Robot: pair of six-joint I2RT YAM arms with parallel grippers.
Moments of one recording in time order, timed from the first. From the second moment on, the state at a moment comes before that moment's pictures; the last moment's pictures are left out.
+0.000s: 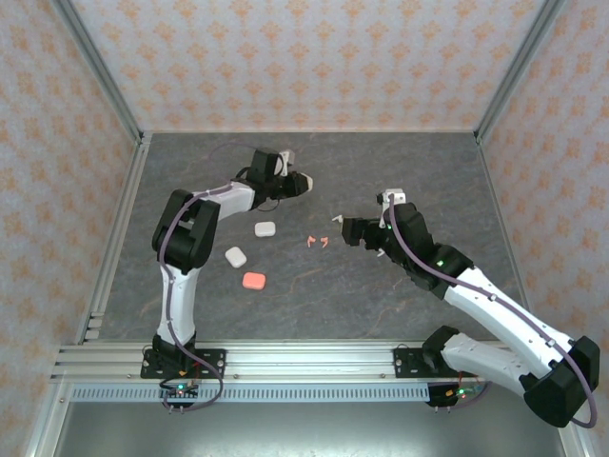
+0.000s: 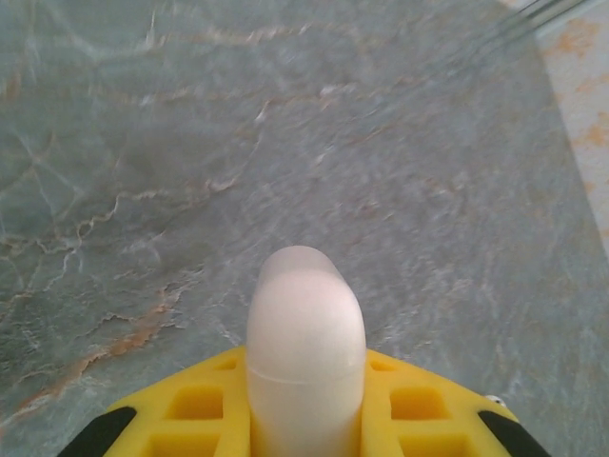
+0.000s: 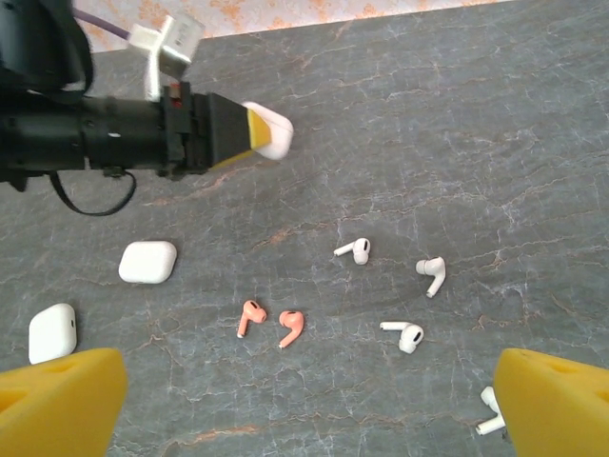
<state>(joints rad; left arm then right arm) -0.32 2.16 1.45 0.03 0.44 -0.55 0.66 0.95 0.81 -0.43 0.20 0.45</state>
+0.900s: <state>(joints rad) -0.26 2.01 1.36 -0.12 0.43 -0.54 0.66 1.06 0.91 -0.54 0.16 0.38</state>
